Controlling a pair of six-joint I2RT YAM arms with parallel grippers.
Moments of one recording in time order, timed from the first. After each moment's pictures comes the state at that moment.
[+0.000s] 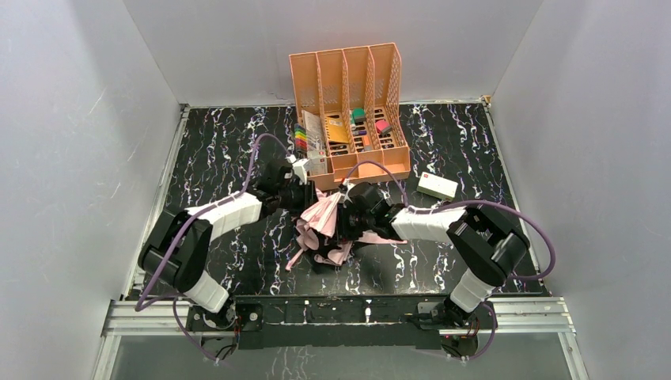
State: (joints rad) left arm -0.50 1.55 0.80 -0.07 0.47 -0.46; right arm 0.86 1.64 0.79 0.07 -0.33 0.72
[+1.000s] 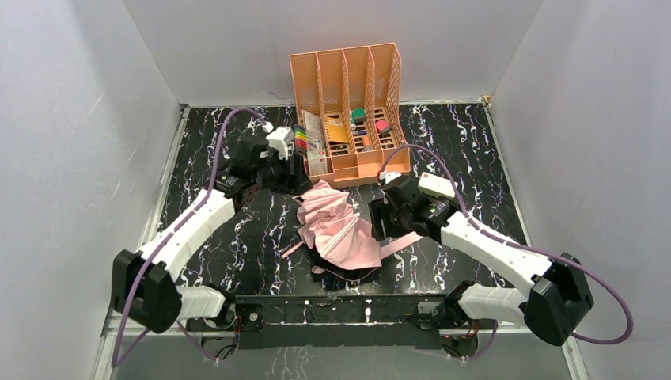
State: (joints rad) left arm -0.44 1.32 1.05 -0.38 0.30 -0.26; right arm 0.78 1.15 0.82 -0.63 0.05 0.40
